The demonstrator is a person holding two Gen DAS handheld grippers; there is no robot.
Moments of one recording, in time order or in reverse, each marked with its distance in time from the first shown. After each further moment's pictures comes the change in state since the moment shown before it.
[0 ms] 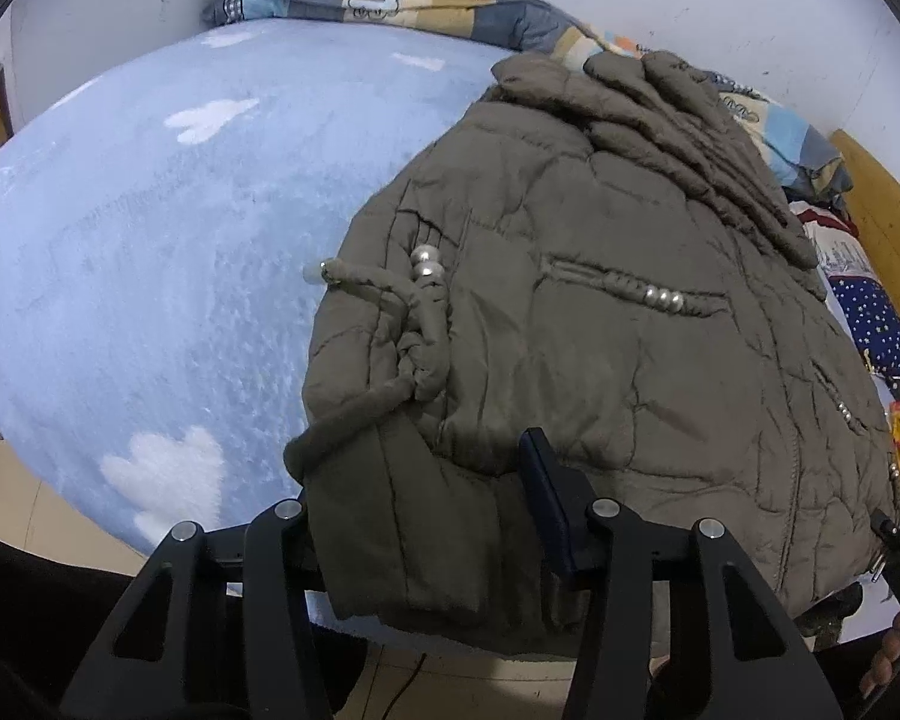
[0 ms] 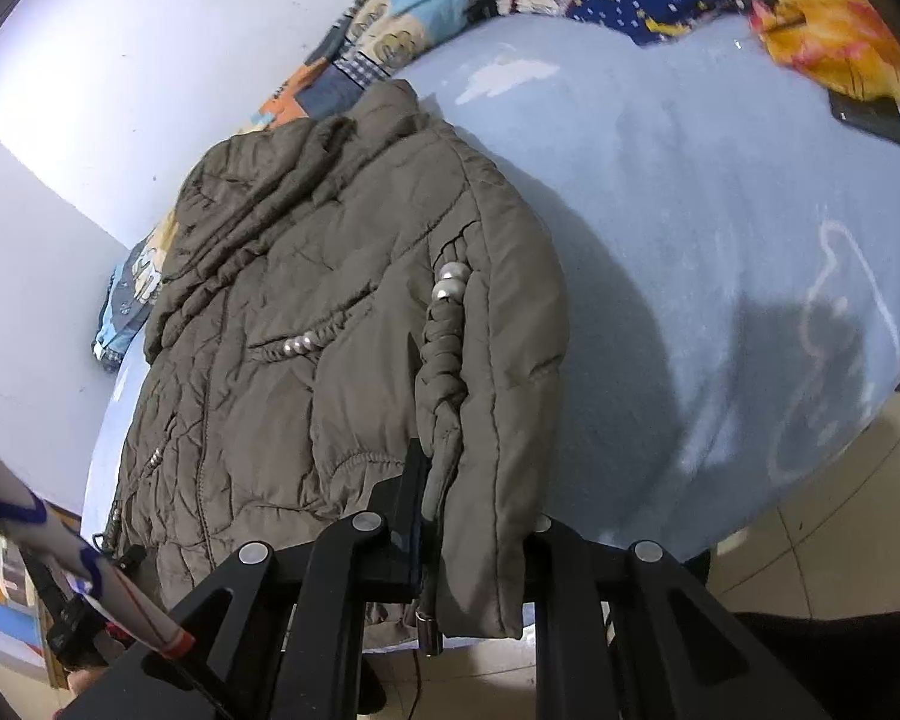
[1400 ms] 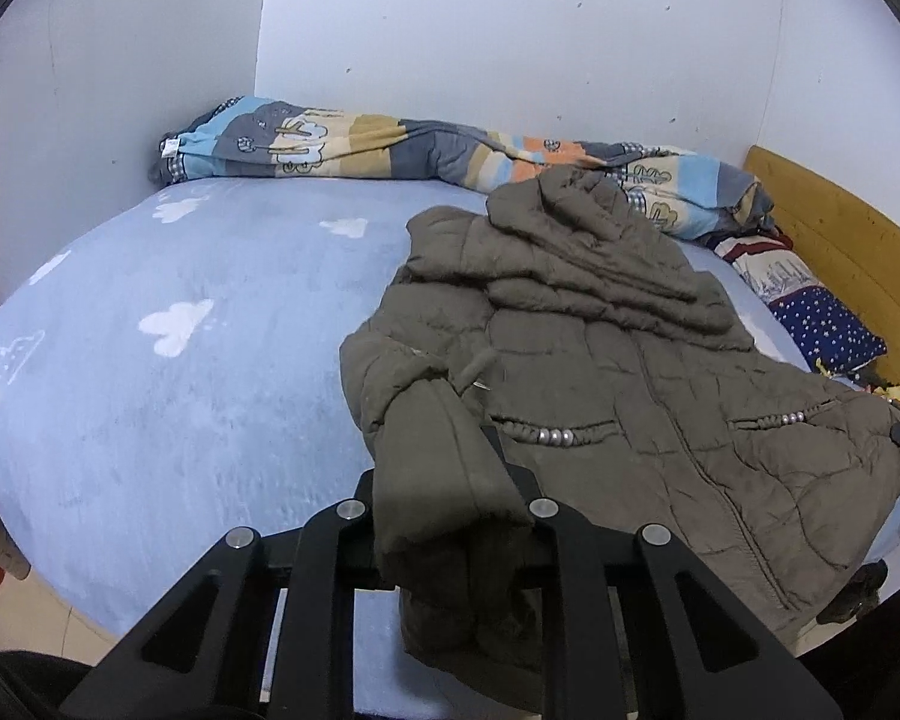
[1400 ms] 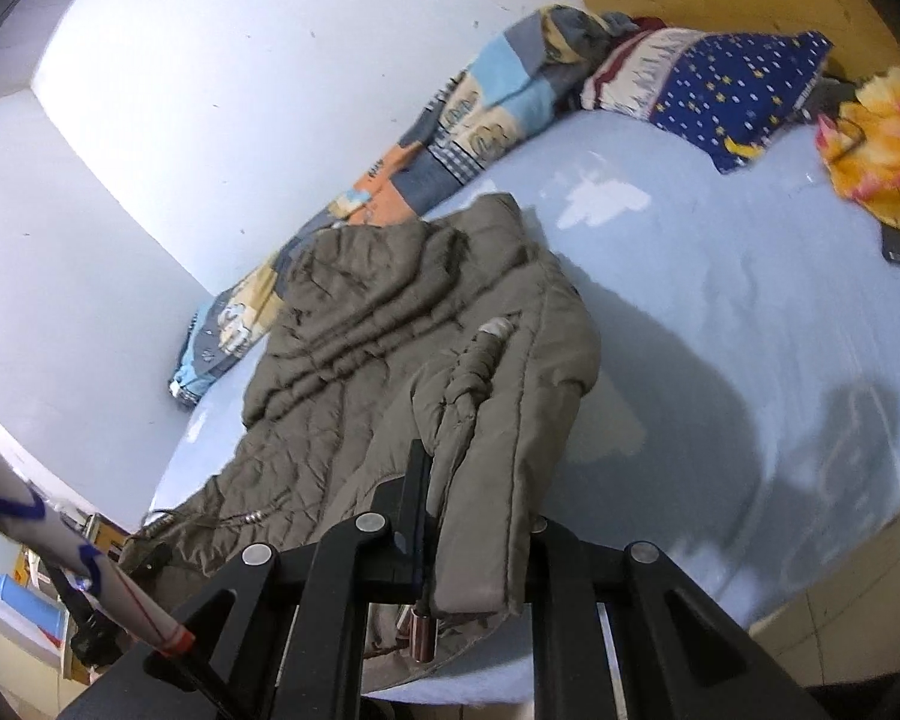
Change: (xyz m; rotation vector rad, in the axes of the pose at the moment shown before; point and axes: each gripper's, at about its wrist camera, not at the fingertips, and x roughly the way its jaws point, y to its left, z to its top) left arm -0.076 -0.038 0.046 0.187 -0.291 -0.070; right arm -0.067 0.046 0.044 -0.110 -0.203 0.187
